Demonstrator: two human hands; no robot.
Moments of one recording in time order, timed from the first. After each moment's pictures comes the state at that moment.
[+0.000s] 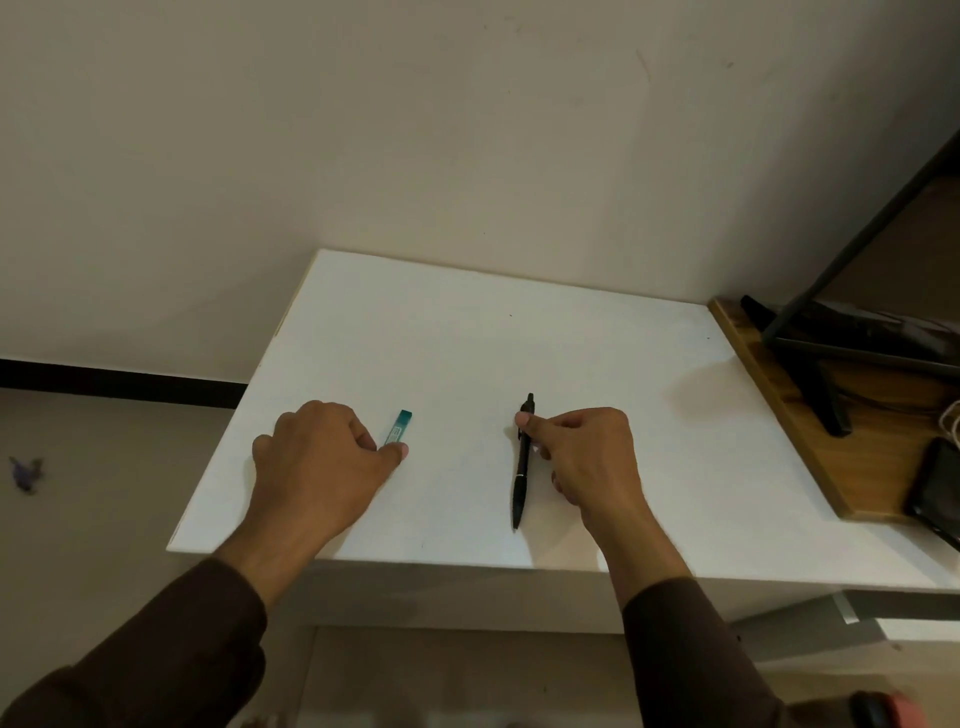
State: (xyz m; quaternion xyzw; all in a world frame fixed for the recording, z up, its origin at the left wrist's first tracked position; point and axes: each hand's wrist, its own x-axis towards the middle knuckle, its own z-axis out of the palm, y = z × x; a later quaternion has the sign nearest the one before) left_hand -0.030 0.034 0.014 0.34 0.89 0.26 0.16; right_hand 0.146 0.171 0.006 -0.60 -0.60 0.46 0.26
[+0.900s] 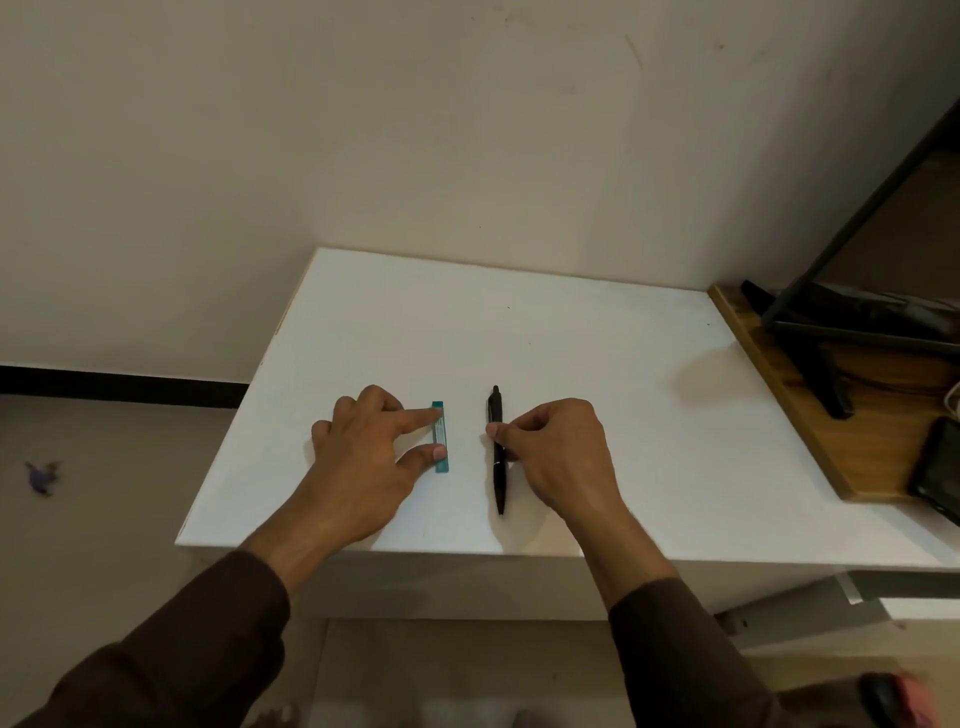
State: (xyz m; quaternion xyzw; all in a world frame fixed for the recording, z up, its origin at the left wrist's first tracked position) left_hand -0.024 0.047 -0.015 0.49 0.81 0.26 0.17; right_hand 0.133 0.155 0.005 -0.57 -0.69 0.40 0.19
